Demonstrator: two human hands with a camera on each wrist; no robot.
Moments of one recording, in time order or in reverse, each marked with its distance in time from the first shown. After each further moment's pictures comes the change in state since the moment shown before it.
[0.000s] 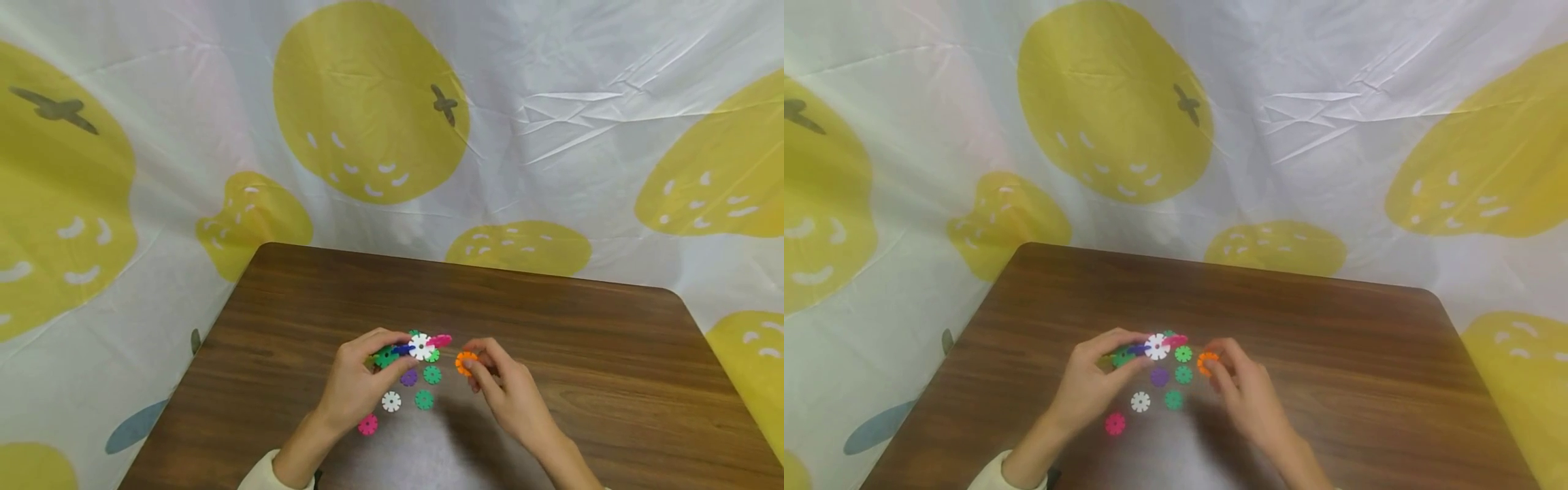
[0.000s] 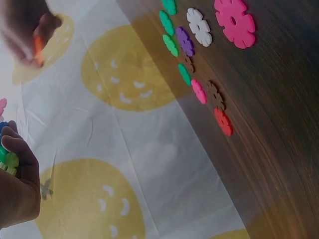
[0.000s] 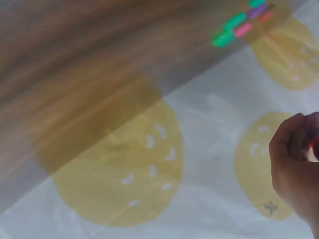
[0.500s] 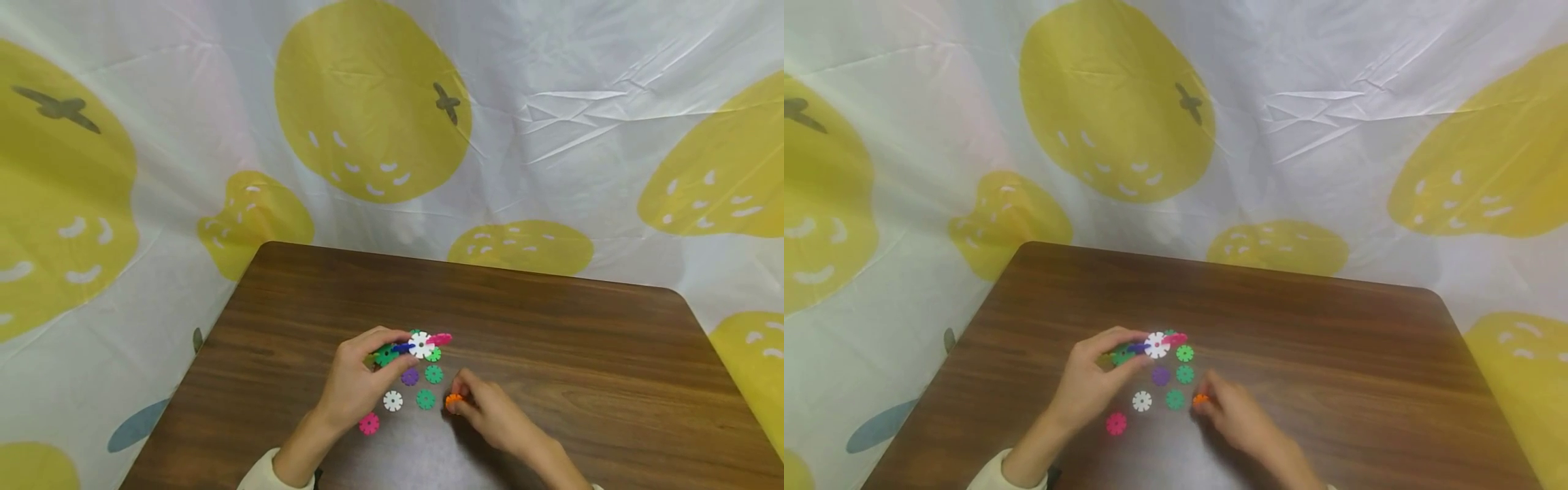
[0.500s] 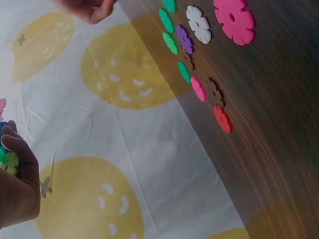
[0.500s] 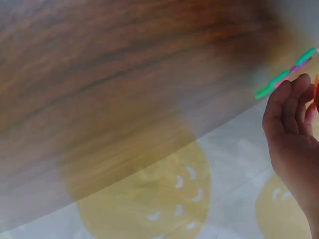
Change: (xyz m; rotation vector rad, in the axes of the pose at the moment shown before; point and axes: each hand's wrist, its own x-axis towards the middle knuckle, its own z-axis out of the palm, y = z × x) left_hand 0.001 0.001 -0.003 0.008 0.013 -0.036; right_hand -0.013 0.045 0.029 -0.065 -0.365 0.044
